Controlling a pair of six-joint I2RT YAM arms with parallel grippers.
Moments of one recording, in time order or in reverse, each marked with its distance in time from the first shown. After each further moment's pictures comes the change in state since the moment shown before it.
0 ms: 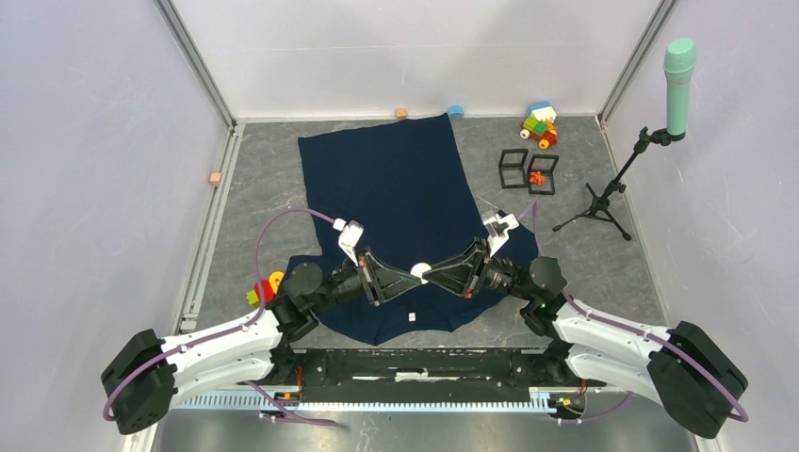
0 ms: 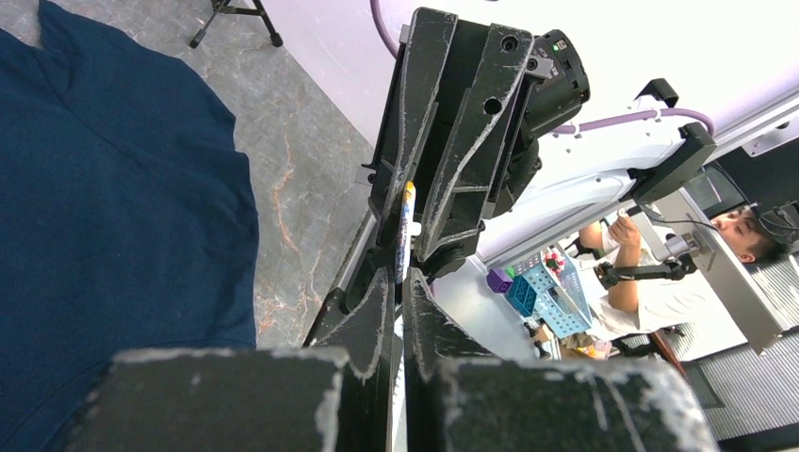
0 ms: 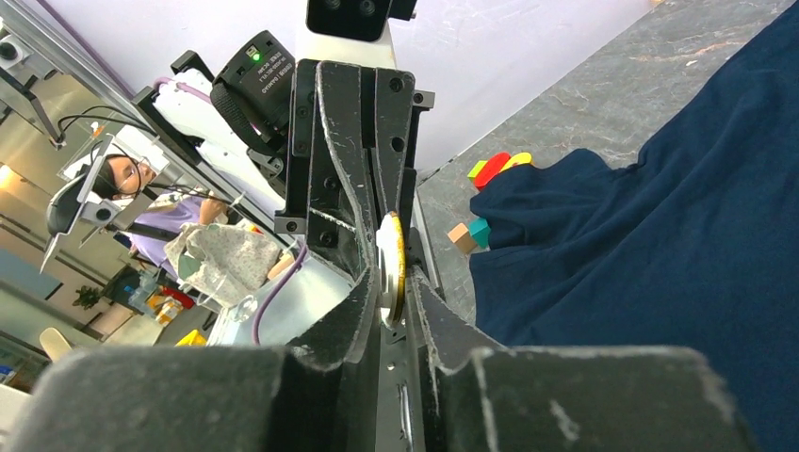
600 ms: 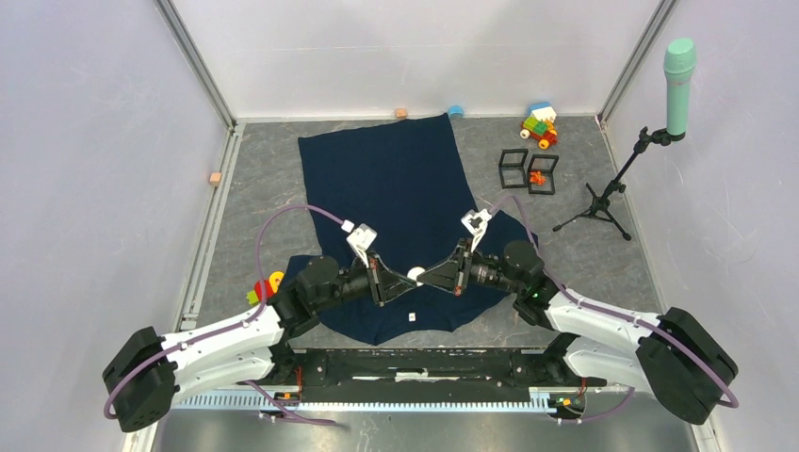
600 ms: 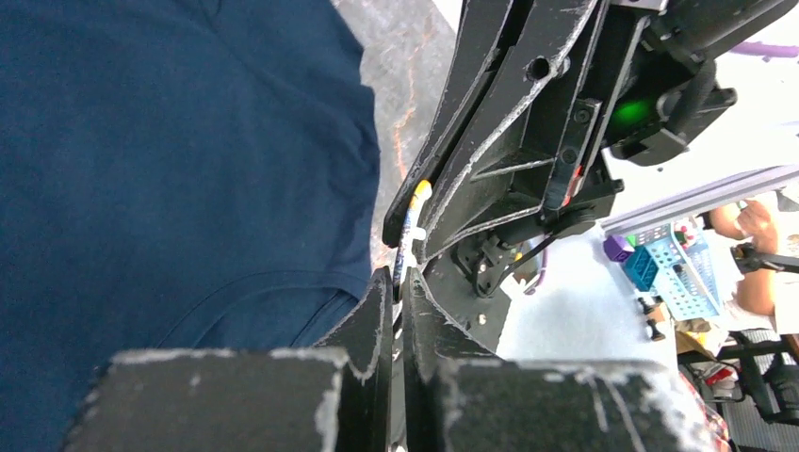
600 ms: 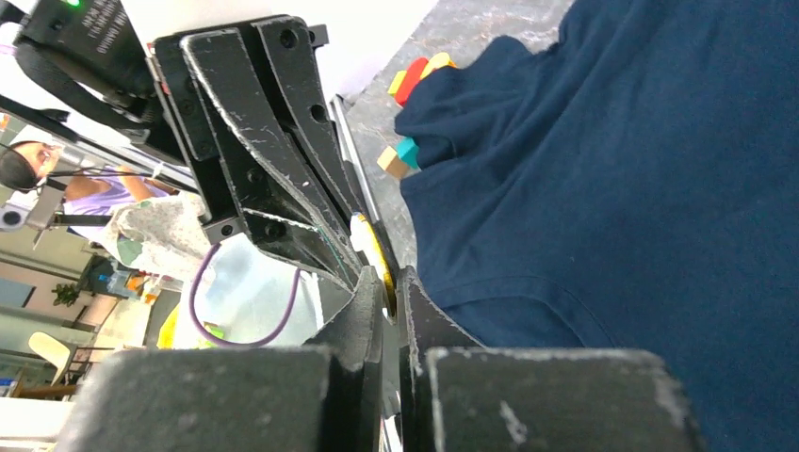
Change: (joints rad) left arm 0.000 0.012 0.045 -0.274 -0.053 0.164; right arm -0.006 0.093 0.083 -0.299 0.005 -0.072
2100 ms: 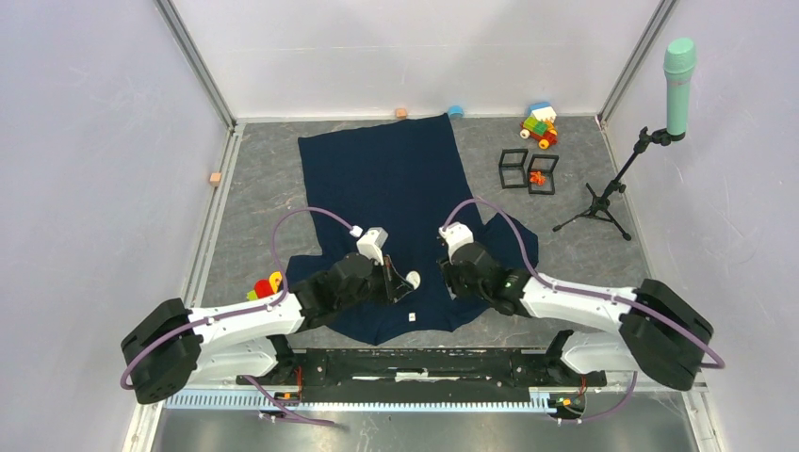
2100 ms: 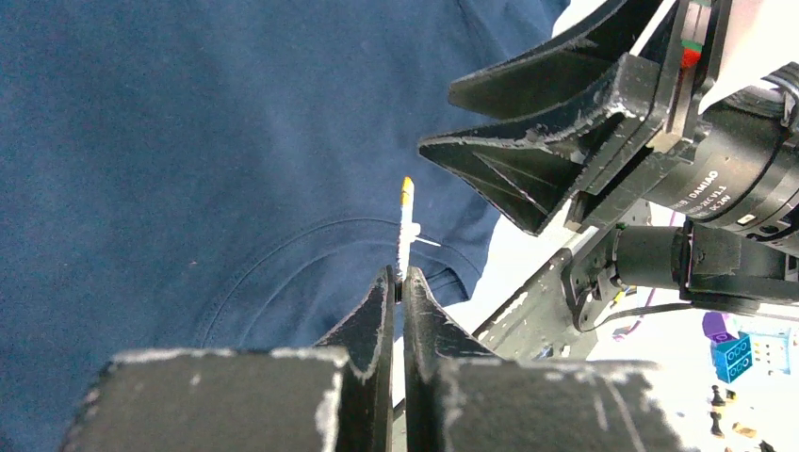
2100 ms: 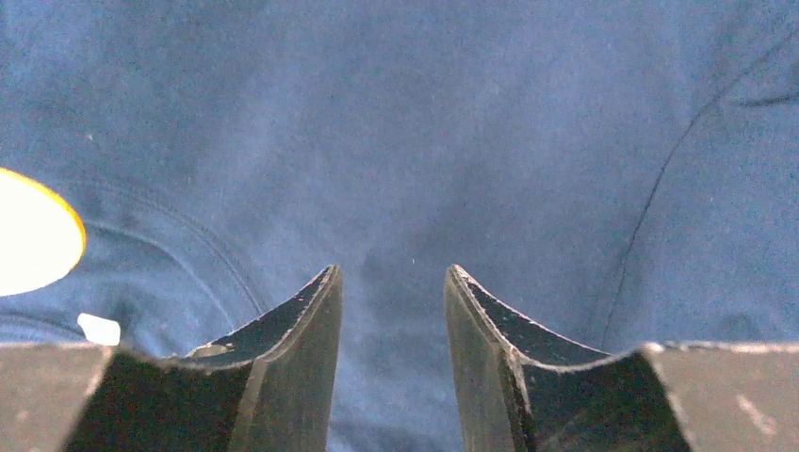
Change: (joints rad) left arm -0.062 0.223 0.108 -0.271 -0.288 -0.131; right arm 0.166 0.150 0.193 -0.775 0.779 -0.435
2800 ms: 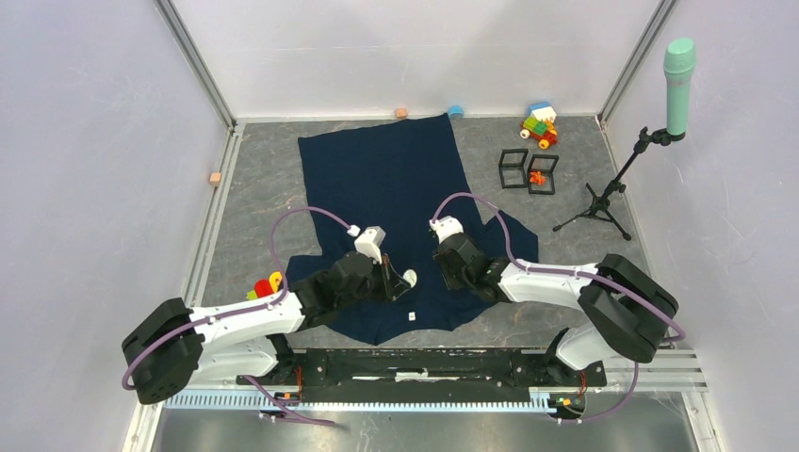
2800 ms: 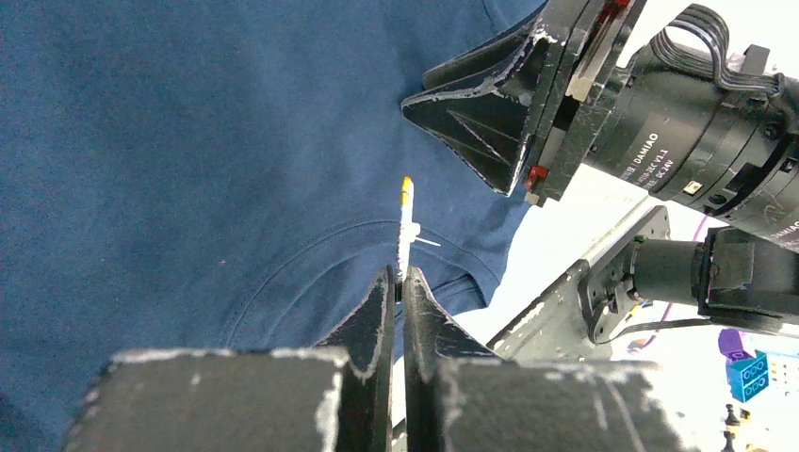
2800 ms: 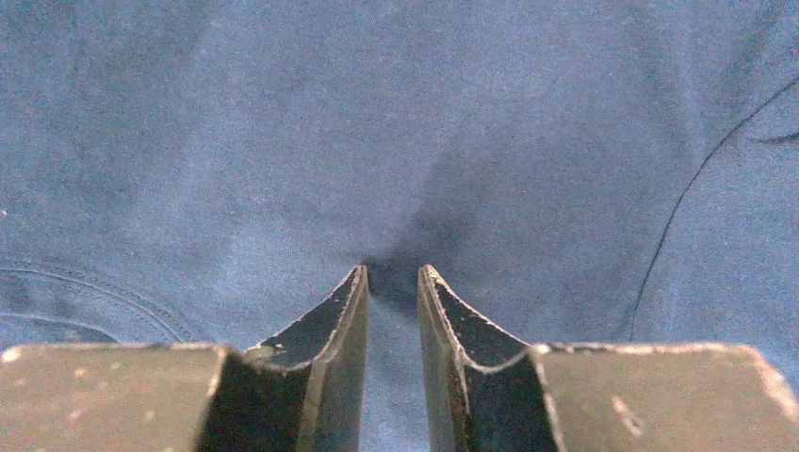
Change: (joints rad) left arm 0.016 0.008 0.002 -0.023 -0.022 0.002; right arm -0.036 0.245 0.123 0.027 0.039 -0.014
